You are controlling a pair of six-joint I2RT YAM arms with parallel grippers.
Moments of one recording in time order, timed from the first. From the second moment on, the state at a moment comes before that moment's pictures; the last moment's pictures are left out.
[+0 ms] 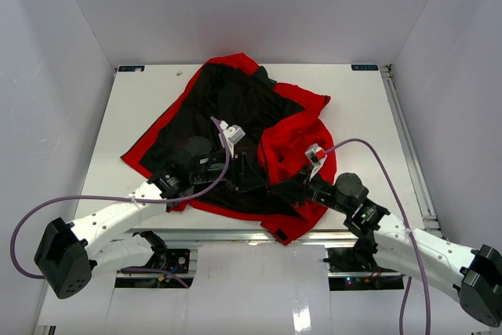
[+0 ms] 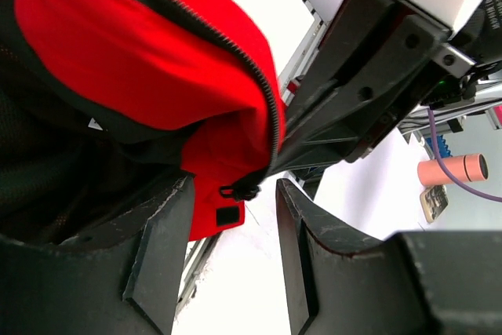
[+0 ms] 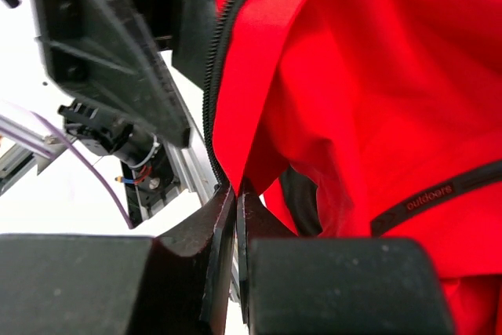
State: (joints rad) left arm -0.78 1.06 0.70 0.04 0.49 -0.56; right arm 0.87 0.72 0.26 0.44 -0.30 0.52
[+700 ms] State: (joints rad) left arm -0.78 1.15 0.69 0.15 0.51 -0.59; right arm 0.89 0.80 0.30 0.47 -0.23 0.56
